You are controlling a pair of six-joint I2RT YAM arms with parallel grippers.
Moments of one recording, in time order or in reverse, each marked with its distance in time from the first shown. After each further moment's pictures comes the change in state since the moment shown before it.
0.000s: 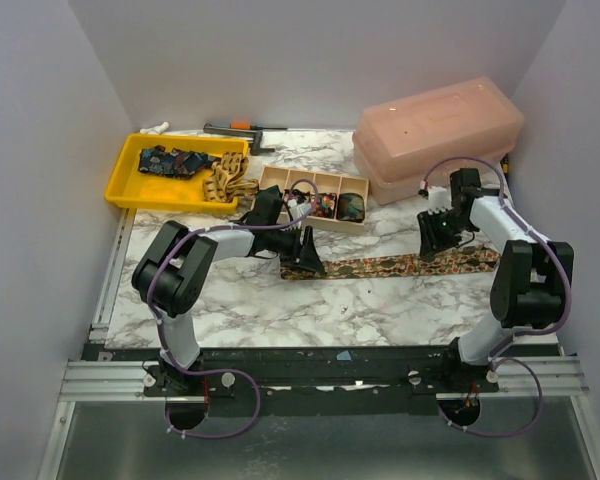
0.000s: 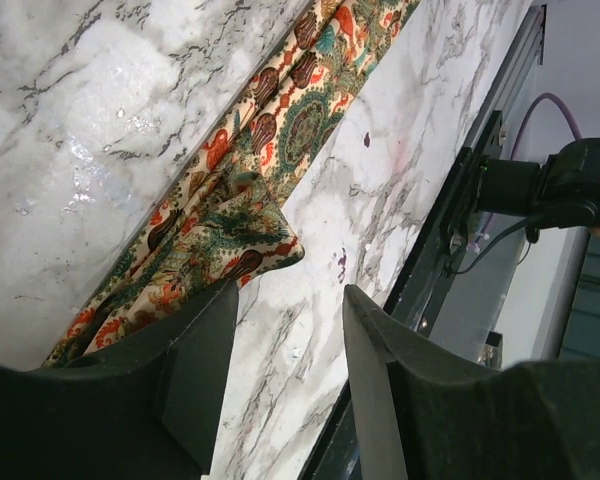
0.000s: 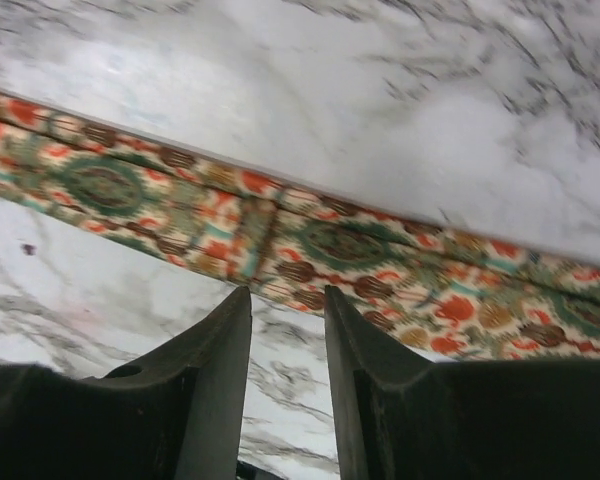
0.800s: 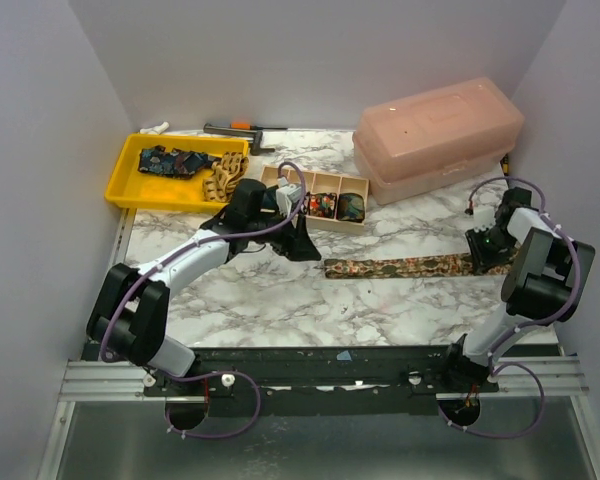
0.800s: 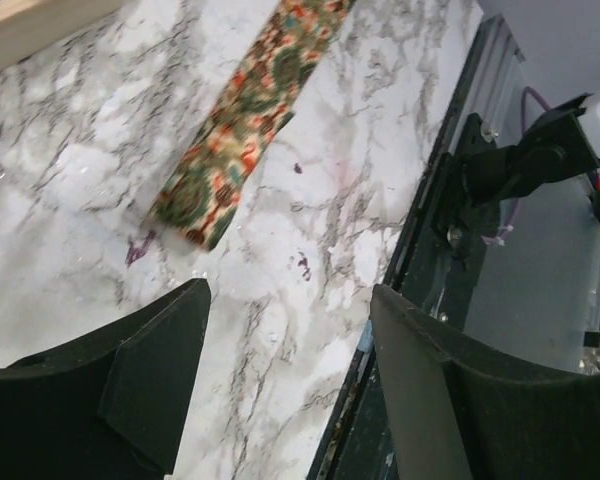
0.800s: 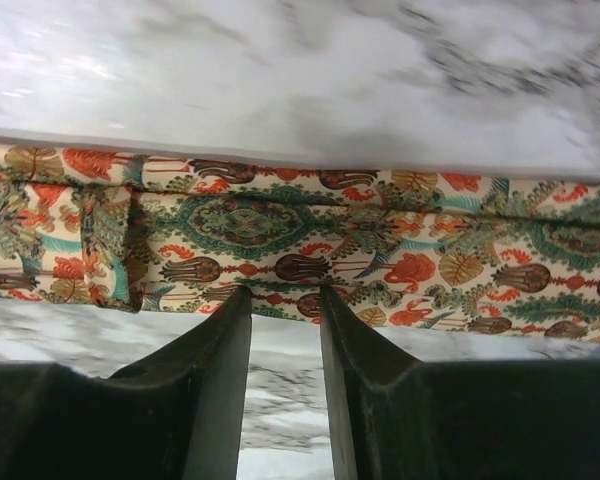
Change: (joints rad) left arm 0.010 -0.345 -0.027 -0.059 -0.022 0.177; right arm -0.349 0.074 -0.090 0.104 0.251 -0.297
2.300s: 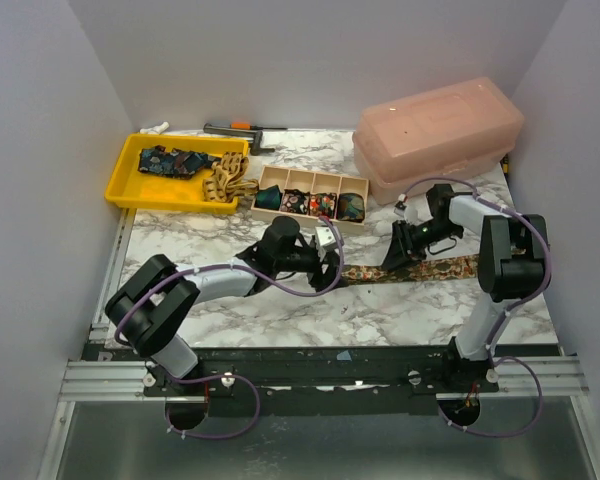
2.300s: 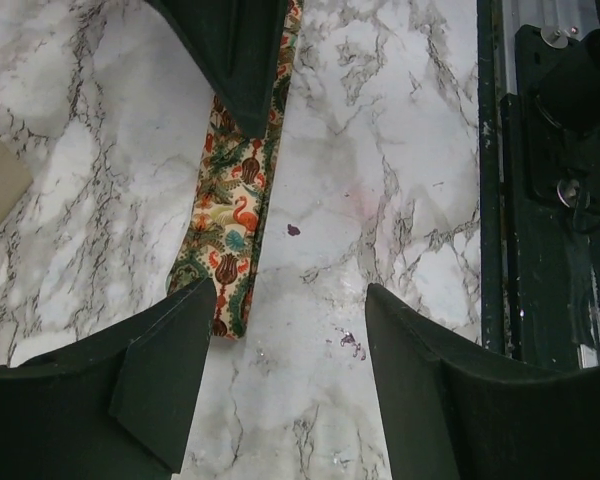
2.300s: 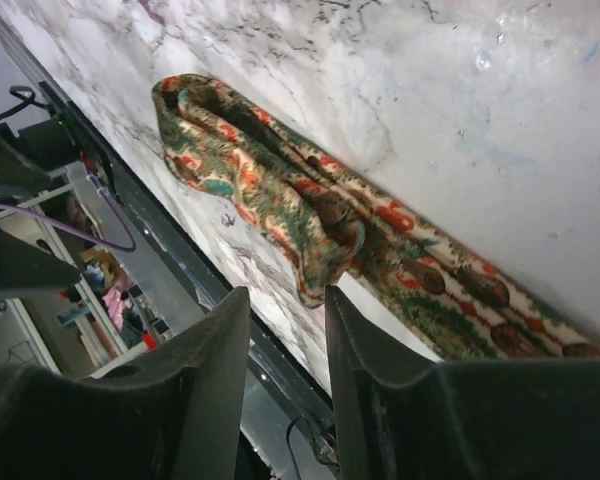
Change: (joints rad) left arm -0.274 0.066 -0.212 0.529 -0.171 0.299; right arm 0.402 0.113 0.080 -0.195 -0.763 0.445
